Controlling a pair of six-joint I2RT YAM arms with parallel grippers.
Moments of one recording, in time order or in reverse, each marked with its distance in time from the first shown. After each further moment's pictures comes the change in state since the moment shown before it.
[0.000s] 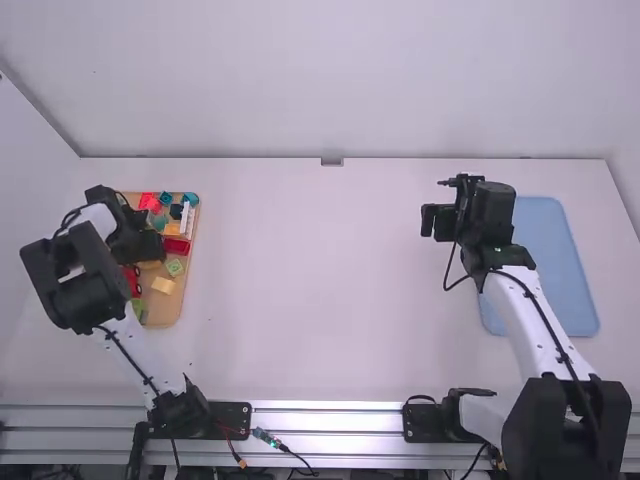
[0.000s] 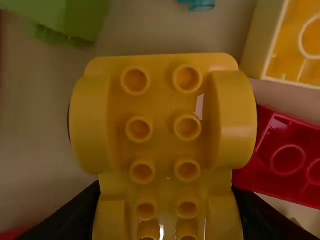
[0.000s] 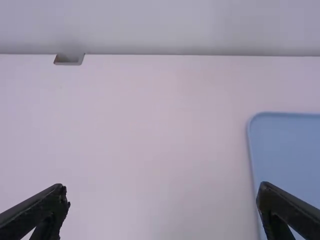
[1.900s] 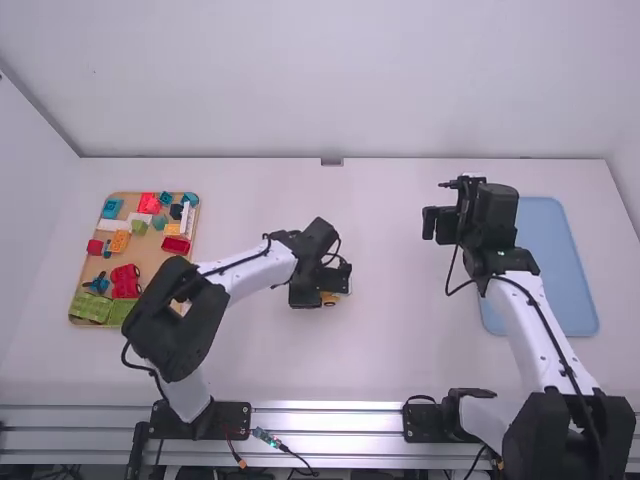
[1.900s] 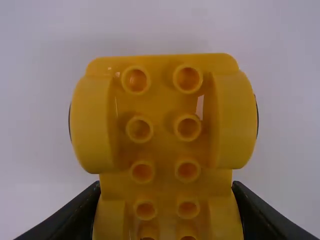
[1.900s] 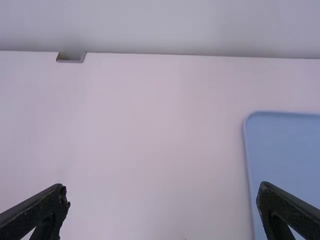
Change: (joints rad) left arm -1.147 -0.273 -0.320 0.036 -0.005 0.586; right arm 0.000 -0.057 0.000 -0.053 0.003 -0.018
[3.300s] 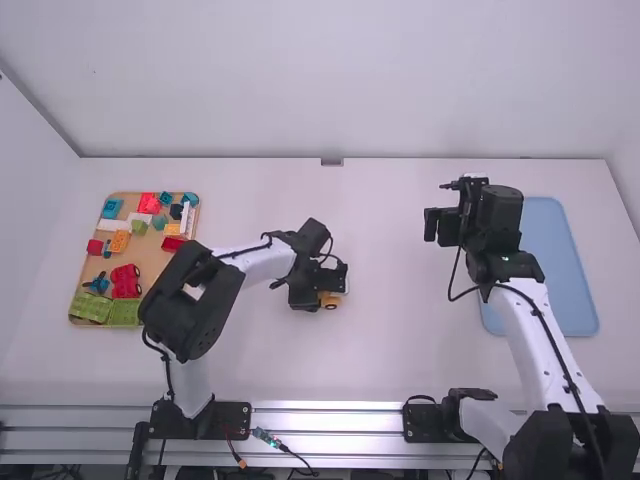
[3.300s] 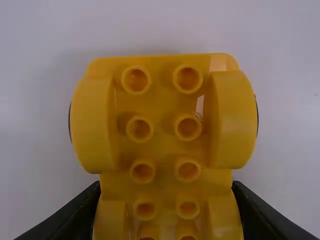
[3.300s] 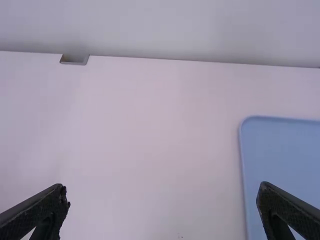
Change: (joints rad) left arm 0.060 0.097 -0.025 0.112 0.129 0.041; right arm 0.000 -0.037 0.000 -0.023 0.000 -0.022
